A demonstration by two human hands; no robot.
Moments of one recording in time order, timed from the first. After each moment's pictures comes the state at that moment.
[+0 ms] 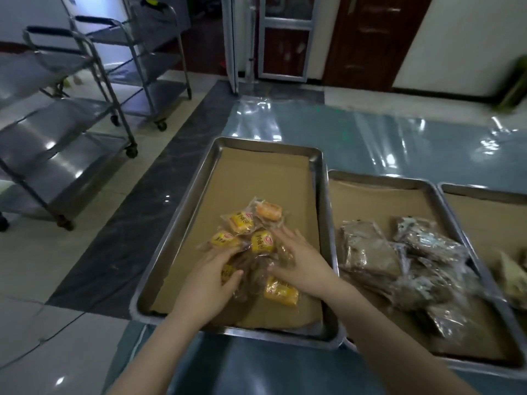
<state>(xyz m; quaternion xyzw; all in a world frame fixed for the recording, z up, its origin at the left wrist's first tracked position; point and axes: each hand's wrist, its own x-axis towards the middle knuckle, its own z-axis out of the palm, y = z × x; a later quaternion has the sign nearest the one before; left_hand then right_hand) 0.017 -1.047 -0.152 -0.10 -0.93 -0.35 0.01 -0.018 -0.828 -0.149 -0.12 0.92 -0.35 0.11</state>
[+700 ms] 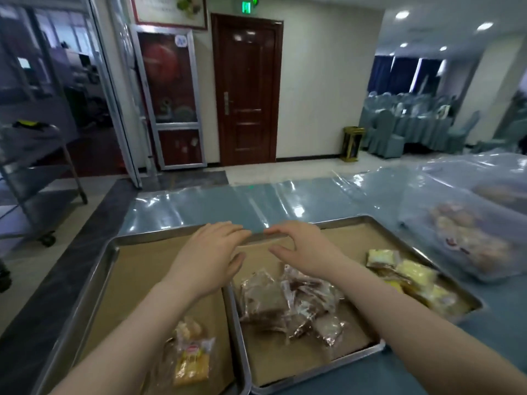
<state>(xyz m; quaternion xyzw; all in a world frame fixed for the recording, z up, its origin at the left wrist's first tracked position) -0.005 -0.868 0.040 -0.43 -0.88 -0.10 0.18 0.059 -0.667 0.045 -0.03 0.97 -0.20 -0.15</state>
